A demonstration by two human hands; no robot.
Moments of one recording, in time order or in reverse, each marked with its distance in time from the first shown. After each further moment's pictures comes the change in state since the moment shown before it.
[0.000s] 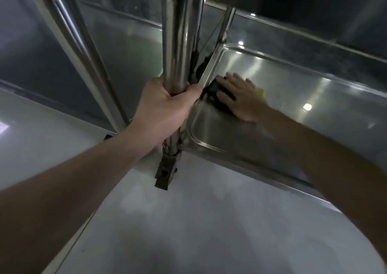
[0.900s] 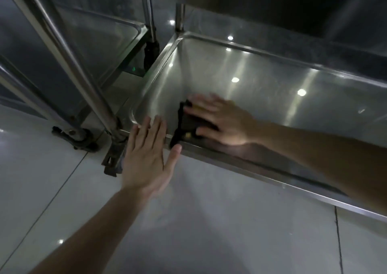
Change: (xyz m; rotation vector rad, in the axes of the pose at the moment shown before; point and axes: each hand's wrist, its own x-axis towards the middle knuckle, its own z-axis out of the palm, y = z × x) left_hand -0.093 -0.117 0.118 1.105 -0.123 0.228; right_hand -0.115 0.077 -0.002 -0.131 -0.078 -0.486
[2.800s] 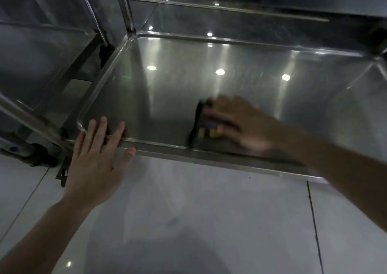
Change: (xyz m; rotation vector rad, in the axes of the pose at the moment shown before) left_hand -0.005 0.002 -0.002 0.057 -0.039 0.000; right_hand -0.156 0.058 0.024 0.113 0.102 0.229
